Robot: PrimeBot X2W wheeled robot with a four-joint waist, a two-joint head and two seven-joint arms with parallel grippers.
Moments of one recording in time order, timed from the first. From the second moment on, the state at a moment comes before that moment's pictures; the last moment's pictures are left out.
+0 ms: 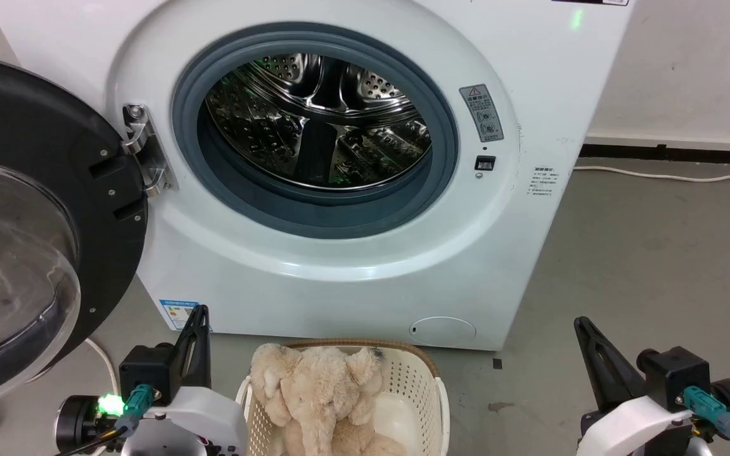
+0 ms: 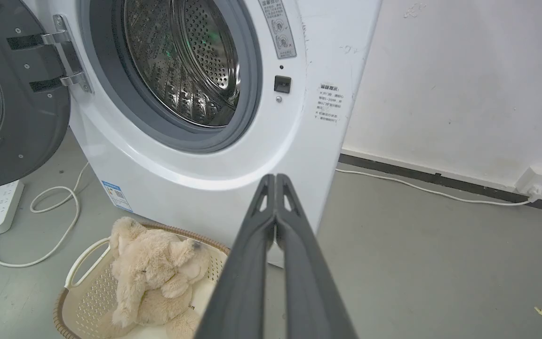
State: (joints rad) left arm -0.02 0.05 0.00 0.00 0.00 0.01 0.00; right arm 0.01 -0.05 0.00 0.00 0.01 0.13 0.00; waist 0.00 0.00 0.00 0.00
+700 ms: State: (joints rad) left arm -0.02 0.05 0.00 0.00 0.00 0.01 0.00; right arm 0.01 -0.05 0.00 0.00 0.01 0.13 0.00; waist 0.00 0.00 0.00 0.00
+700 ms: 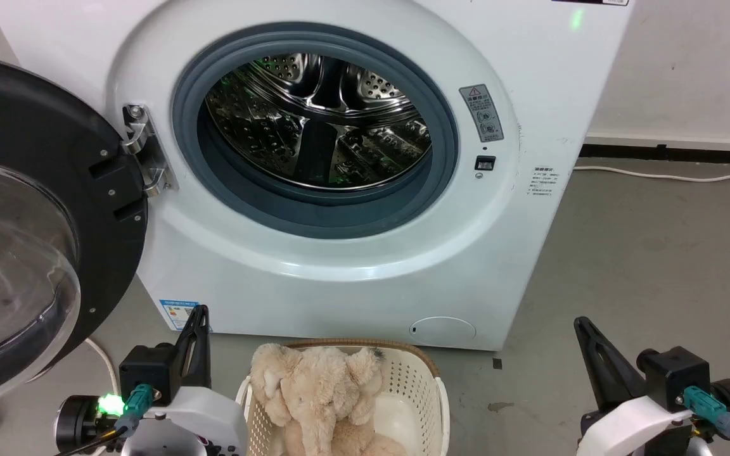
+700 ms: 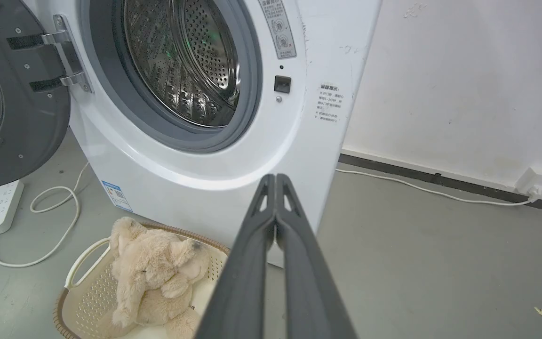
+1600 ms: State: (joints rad) left arm -0.02 0.05 0.00 0.00 -0.03 0.00 -0.01; right arm 0.02 -0.05 0.00 0.00 0.03 0.13 -0.01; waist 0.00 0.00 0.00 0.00
